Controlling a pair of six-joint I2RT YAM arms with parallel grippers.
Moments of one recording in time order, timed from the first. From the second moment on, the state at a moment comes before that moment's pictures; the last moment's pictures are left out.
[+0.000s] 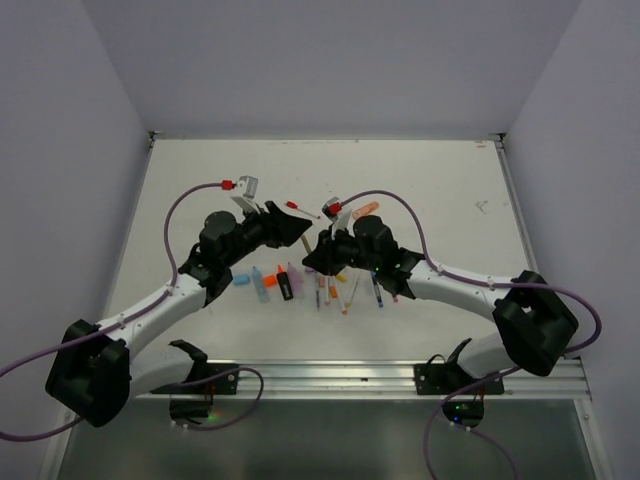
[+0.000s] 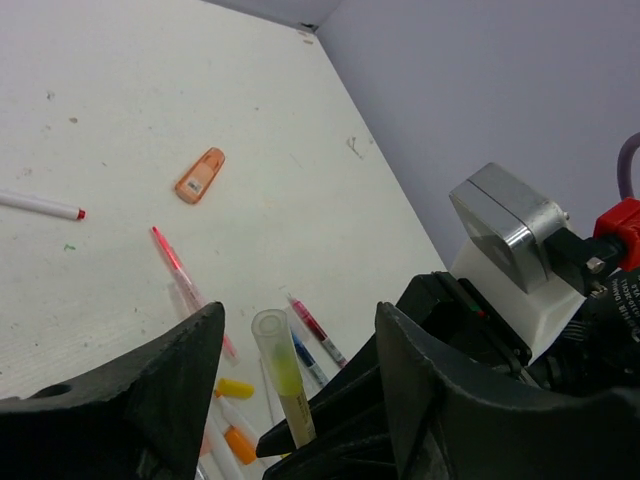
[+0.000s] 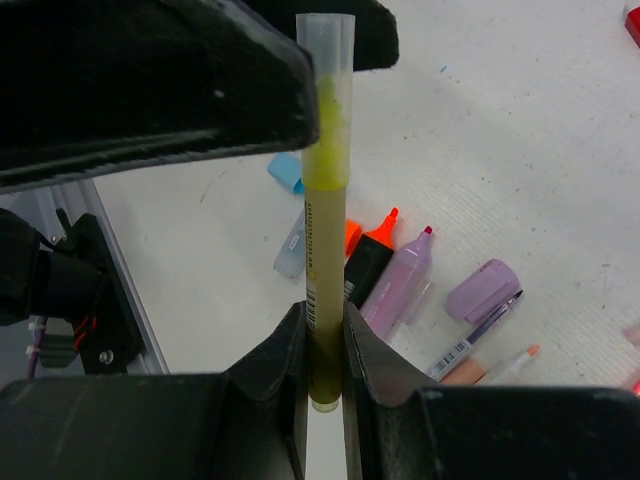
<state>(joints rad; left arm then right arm) -0.49 1.12 0.59 0.44 0.27 -0.71 0.81 1.43 0.78 0.28 -0.27 0.38</state>
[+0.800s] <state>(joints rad) -0.49 1.14 0.58 0.45 0.28 -0.70 0.81 1.43 0.78 0.29 -0.30 0.38</state>
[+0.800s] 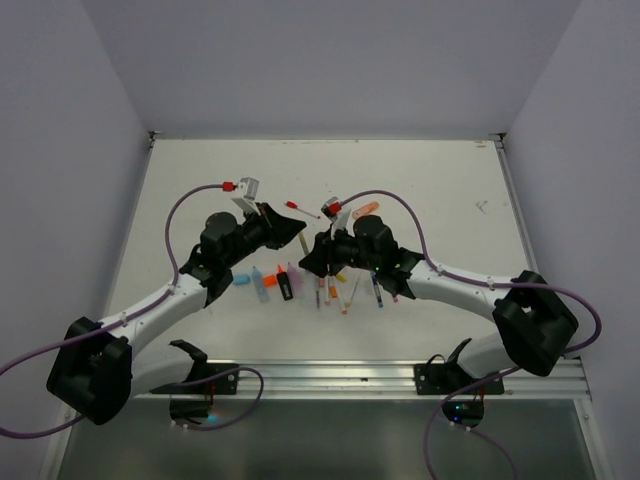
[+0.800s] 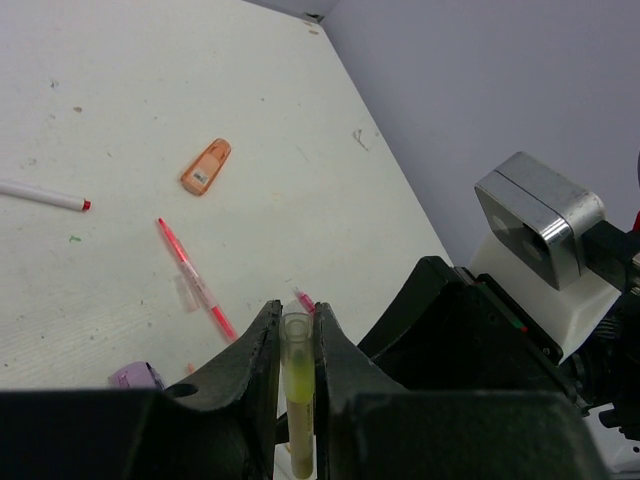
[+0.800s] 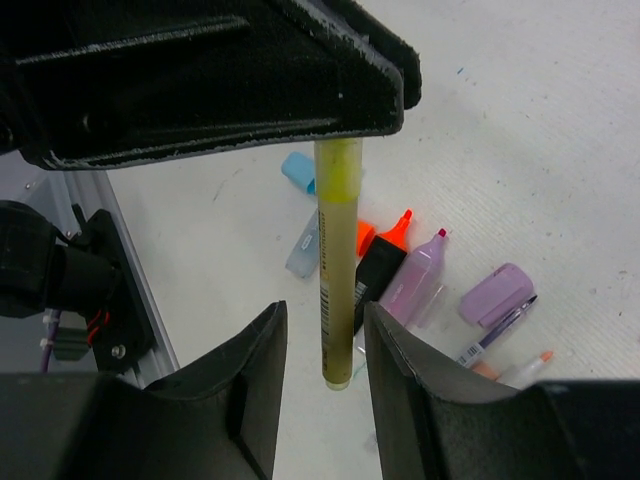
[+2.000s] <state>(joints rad) -0.41 1.21 0.62 0.54 0.35 -0.87 0.79 1.42 0.70 0.57 -0.24 0.35</state>
